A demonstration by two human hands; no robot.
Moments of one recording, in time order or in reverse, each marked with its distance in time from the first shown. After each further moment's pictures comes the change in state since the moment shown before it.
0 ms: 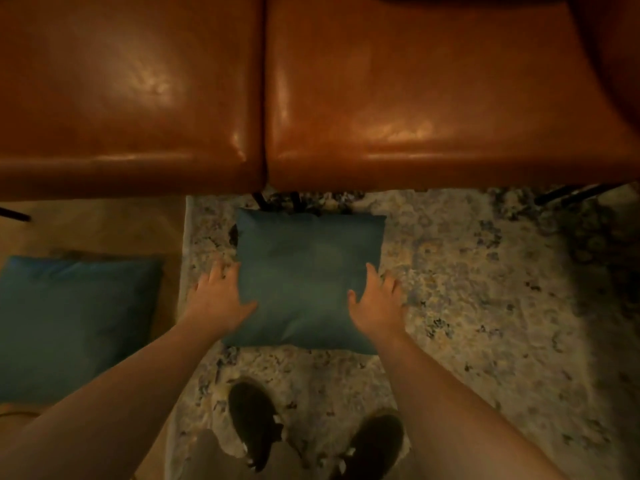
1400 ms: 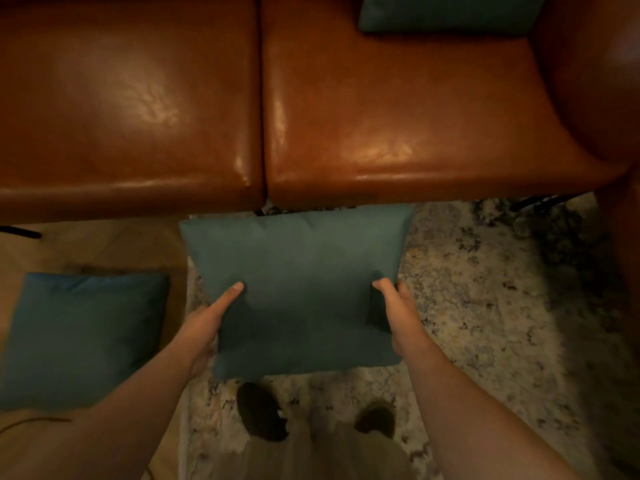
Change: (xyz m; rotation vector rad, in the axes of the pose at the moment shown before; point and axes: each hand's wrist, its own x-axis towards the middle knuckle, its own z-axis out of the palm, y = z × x) left_hand -0.091 0.013 -0.066 -1.502 -0.159 -0.444; right_hand -0.062 0.000 -0.084 1.143 -0.027 0.319
